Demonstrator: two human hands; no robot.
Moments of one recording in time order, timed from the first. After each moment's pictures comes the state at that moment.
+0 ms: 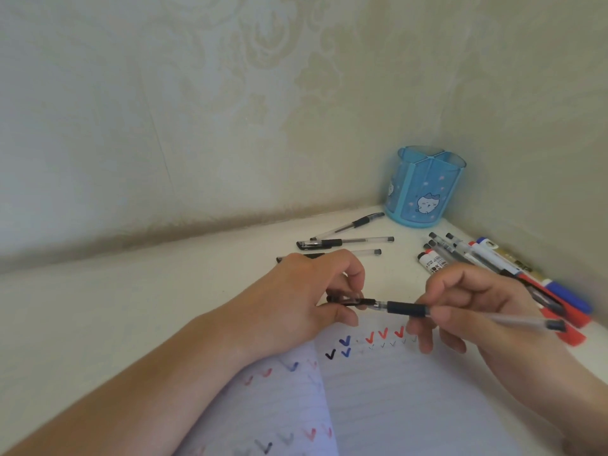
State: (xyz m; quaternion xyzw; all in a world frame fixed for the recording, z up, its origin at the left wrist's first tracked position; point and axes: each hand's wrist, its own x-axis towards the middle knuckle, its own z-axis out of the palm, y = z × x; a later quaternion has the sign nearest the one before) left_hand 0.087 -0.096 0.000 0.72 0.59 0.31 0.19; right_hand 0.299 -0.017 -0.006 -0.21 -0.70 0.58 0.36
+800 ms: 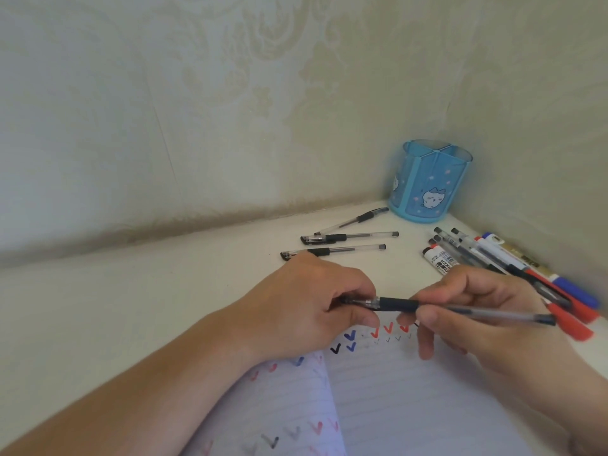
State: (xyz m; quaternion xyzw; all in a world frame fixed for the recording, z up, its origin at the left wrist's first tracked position) left_hand 0.083 -0.096 -0.012 0.76 0.55 0.34 0.11; right_hand 0.288 -0.033 -0.001 -0.23 -0.69 0.57 0.38
